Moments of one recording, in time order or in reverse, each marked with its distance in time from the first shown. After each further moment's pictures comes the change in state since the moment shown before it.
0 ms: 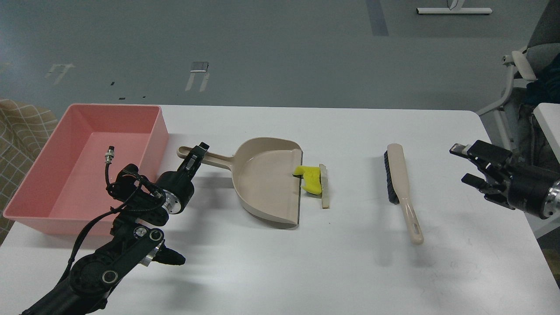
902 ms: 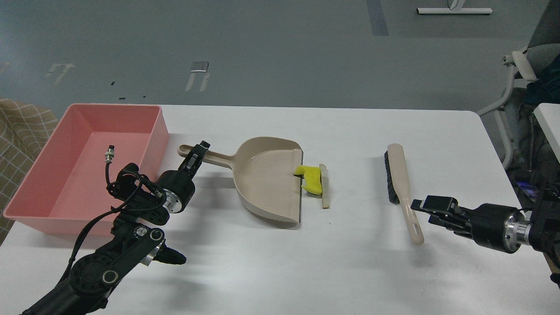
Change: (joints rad) left arm 0.000 -0.008 -0.001 -0.007 0.002 -0.001 -0.003; right arm -0.003 0.089 -0.055 0.124 -0.146 0.008 -0.197
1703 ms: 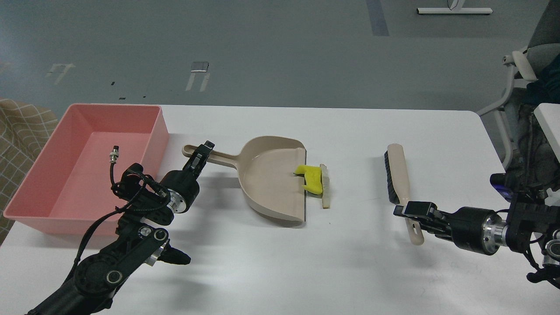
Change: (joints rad) left arm -0.002 -0.014 0.000 0.000 -0.001 -0.002 -0.001; right arm 0.013 0.075 -0.006 0.001 -0.009 -0.002 -0.051
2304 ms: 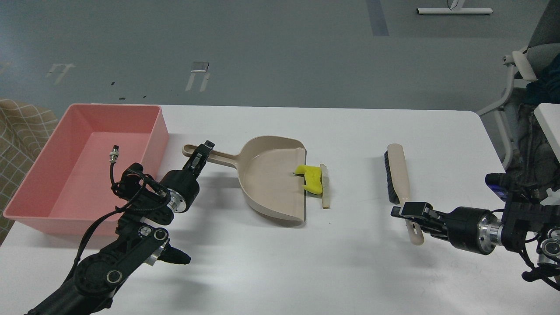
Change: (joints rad) left arm -0.001 0.000 0.000 0.000 0.001 0.000 0.000; right arm 0.005 0.005 -0.001 0.000 0.000 0.000 -0.009
